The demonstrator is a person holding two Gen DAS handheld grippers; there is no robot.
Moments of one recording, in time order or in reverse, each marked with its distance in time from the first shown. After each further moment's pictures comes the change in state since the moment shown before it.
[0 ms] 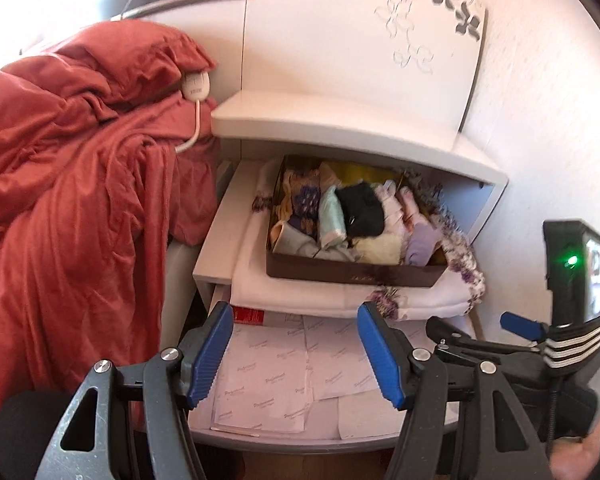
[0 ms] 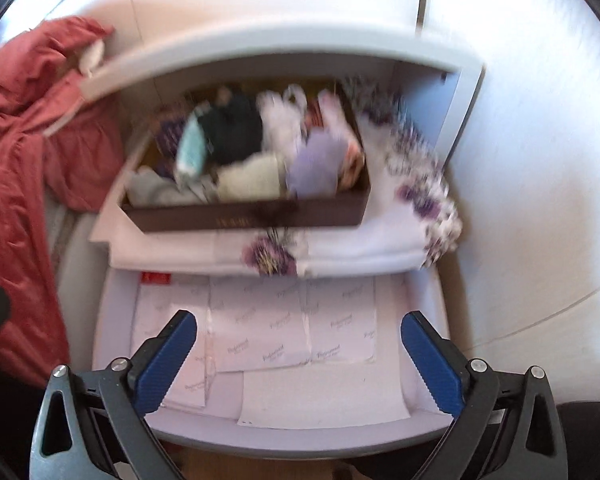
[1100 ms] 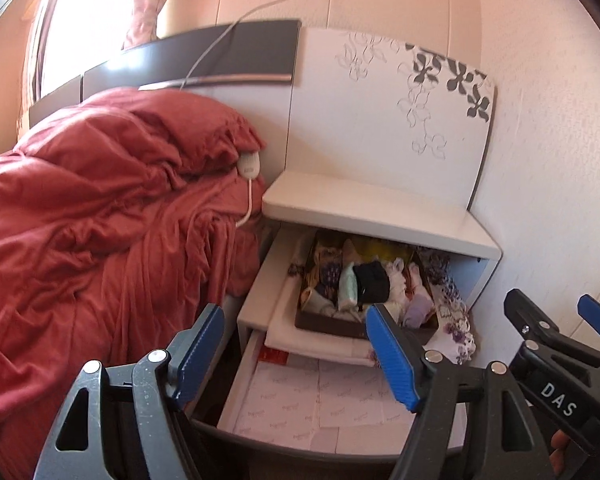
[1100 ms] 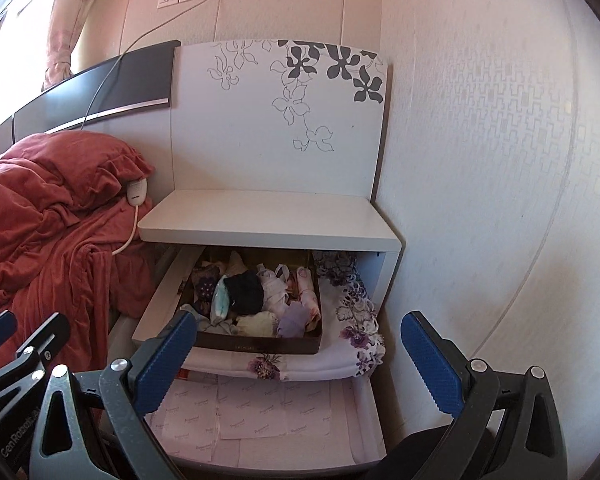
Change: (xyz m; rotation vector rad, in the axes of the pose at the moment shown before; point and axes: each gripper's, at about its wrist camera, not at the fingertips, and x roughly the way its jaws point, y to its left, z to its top) left arm -0.104 0.000 0.007 -0.096 -0.198 0.120; right arm -0.181 0.018 -0.007 -0.040 -0.453 -0.112
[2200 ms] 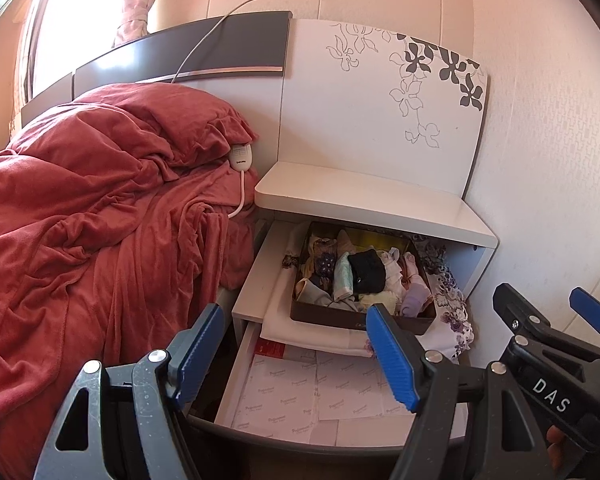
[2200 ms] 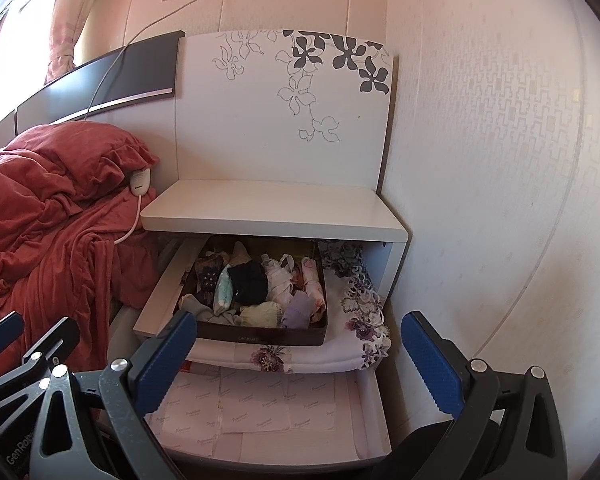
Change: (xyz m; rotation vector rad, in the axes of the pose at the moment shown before) left arm 0.002 -0.001 -0.004 0.028 0.008 -0.030; right arm 0.005 0.001 -0.006 0.001 0.017 0.016
